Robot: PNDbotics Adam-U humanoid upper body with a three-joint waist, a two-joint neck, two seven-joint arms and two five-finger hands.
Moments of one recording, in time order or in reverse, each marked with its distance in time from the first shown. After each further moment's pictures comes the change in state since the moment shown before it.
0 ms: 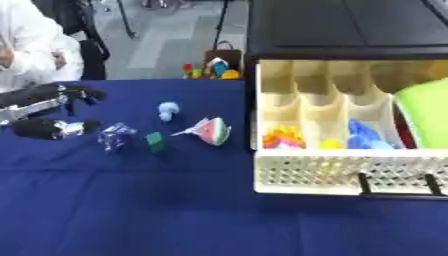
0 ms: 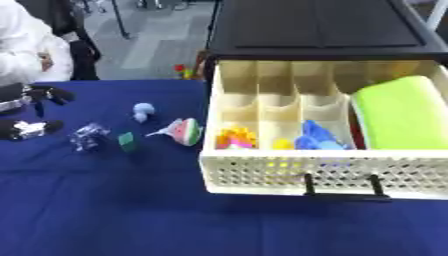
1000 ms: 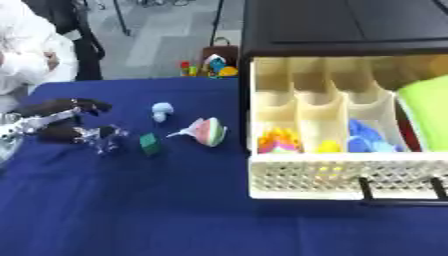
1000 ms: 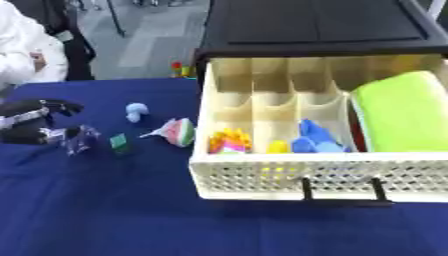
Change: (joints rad) left arm -0.064 -0.066 0.021 0.149 -0.163 0.138 0.035; right arm -0.017 0.000 0.002 0.000 0.000 -0.006 0.006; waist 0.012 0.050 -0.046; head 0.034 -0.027
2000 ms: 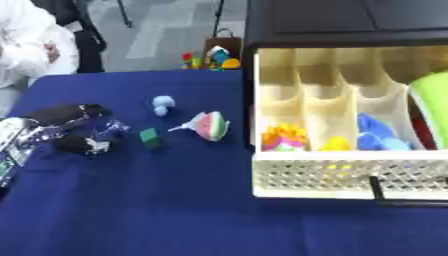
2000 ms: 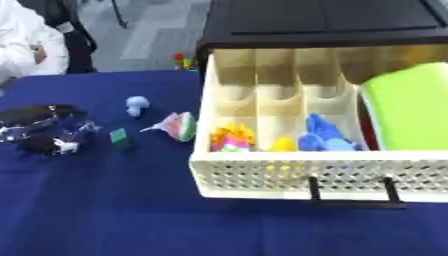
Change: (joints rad) left arm -0.003 -0.025 0.001 0.054 -0.282 -0.002 0.097; right arm -0.001 0.001 0.000 0.000 0.000 -0.008 0.008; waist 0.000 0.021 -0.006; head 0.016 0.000
